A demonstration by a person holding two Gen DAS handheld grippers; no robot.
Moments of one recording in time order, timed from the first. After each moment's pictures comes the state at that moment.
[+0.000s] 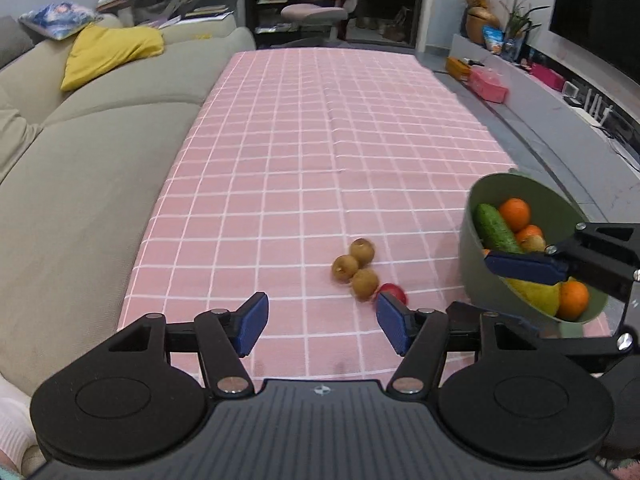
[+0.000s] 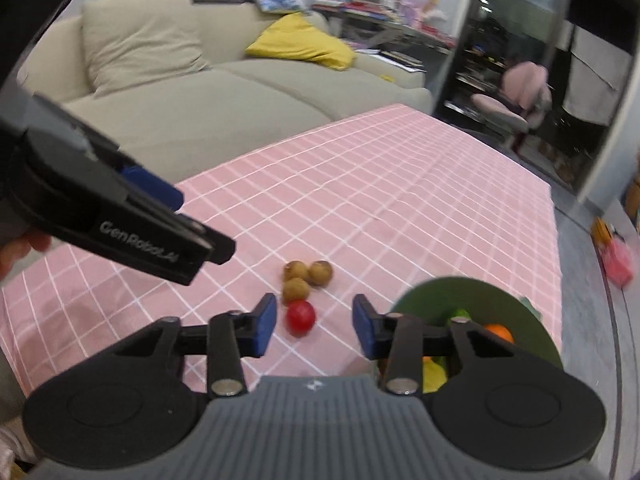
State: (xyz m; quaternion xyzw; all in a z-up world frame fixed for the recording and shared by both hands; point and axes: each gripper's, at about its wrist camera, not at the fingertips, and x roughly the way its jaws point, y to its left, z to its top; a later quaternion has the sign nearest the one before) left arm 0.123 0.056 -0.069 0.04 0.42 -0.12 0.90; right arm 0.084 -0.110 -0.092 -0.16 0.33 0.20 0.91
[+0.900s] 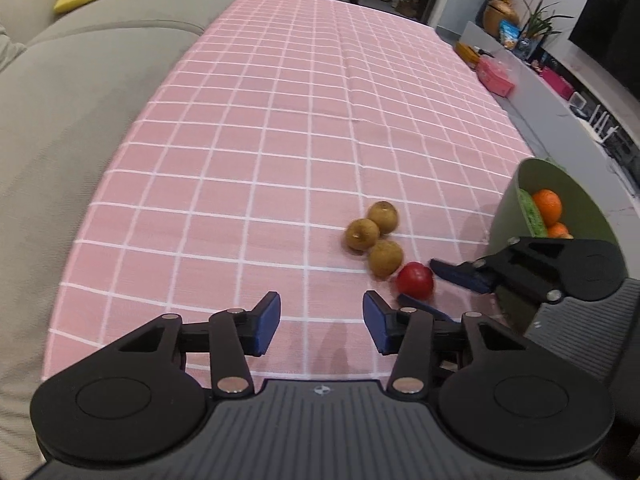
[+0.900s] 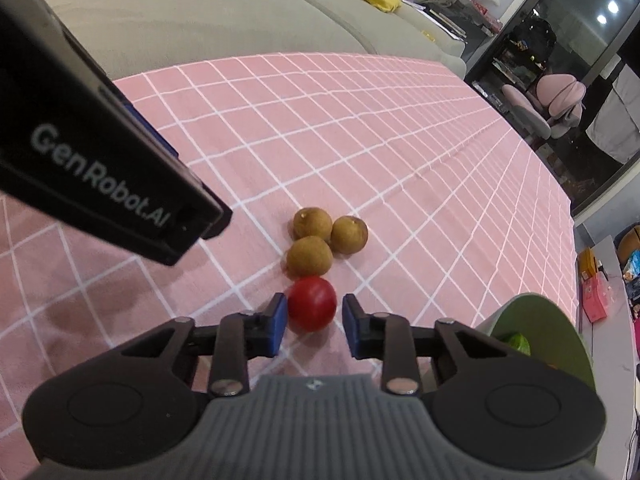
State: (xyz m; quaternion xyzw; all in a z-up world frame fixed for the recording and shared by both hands) left arm 0.161 0.075 -0.124 -0.04 0.48 -0.15 0.86; right arm 0.142 -0.059 -0.178 -0.29 0.38 0.19 0.86
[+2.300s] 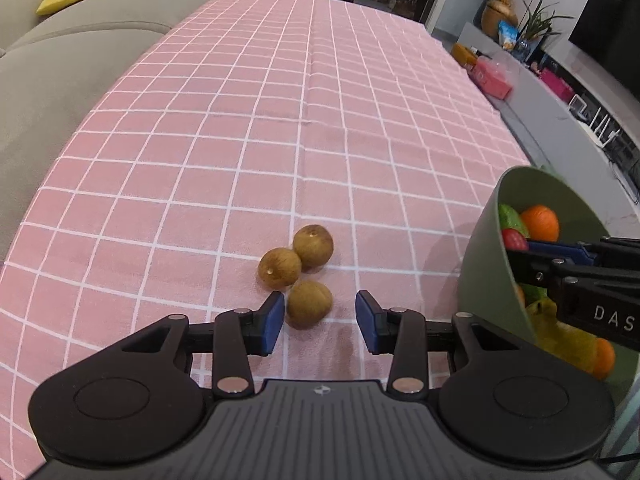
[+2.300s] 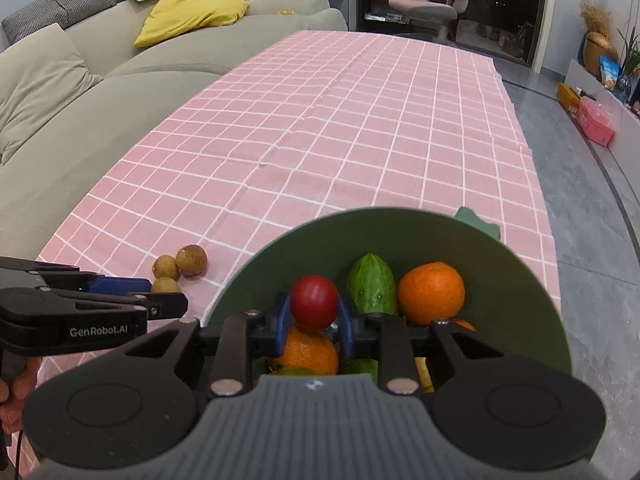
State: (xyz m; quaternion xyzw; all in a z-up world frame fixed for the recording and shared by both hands) left arm 0.189 0.010 -0.143 -0.05 0.48 -0.13 0.87; right arm 0.176 -0.198 -0.132 -0.01 0.43 0.10 0.90
